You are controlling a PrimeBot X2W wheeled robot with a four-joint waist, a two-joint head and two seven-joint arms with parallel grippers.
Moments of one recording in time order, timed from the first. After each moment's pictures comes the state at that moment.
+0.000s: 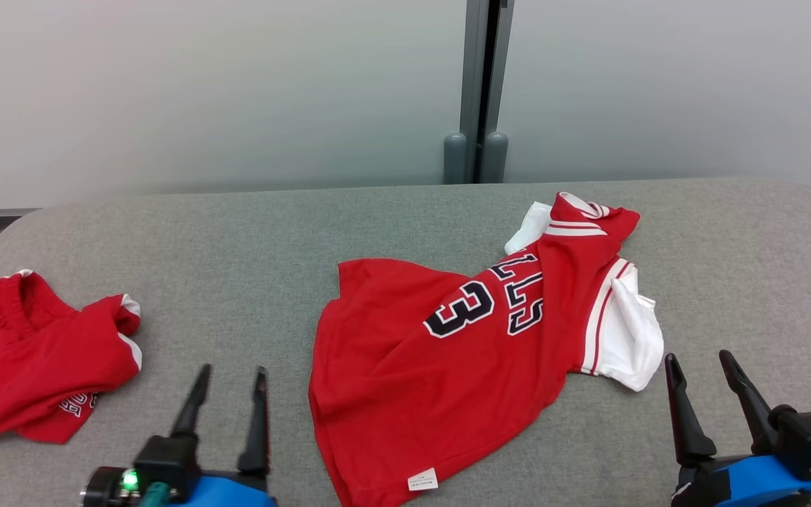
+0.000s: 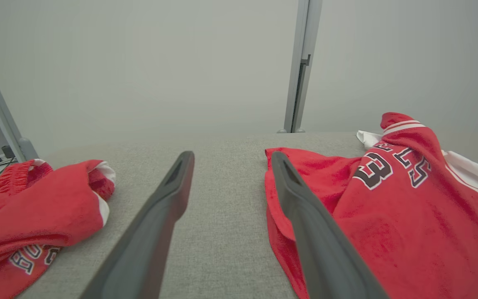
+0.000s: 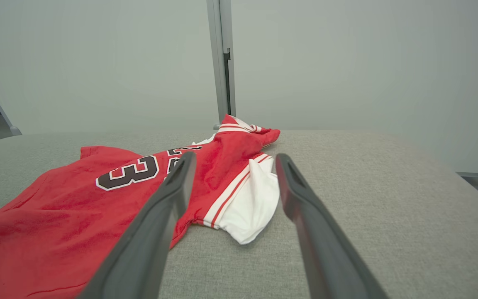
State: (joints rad) left arm 0.01 0.06 -0.07 0.28 -0.08 -0.11 -0.26; right arm 0.06 -0.05 -0.08 0.05 0.11 0.13 -0.10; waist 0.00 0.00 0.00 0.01
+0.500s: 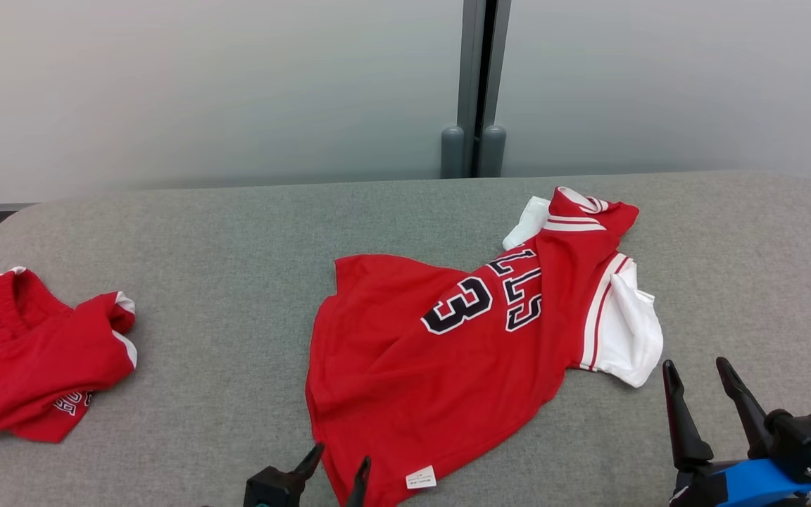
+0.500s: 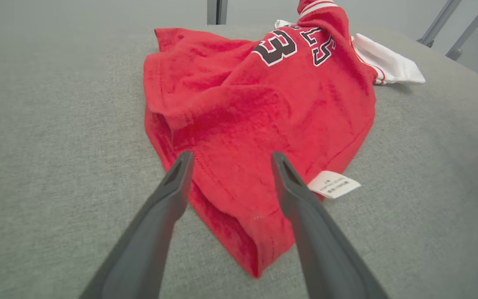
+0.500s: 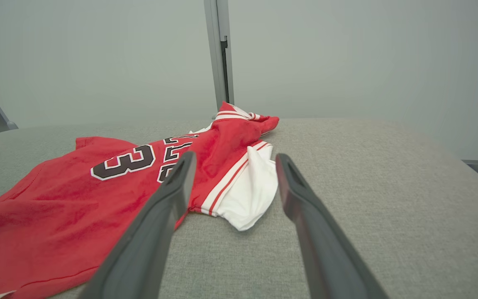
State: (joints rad) left arm 0.04 0.09 -0.38 0.36 -0.21 -0.13 -0.07; right arm 0.05 -0.05 -0.08 0.09 0.12 0.13 -0.11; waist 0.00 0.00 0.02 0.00
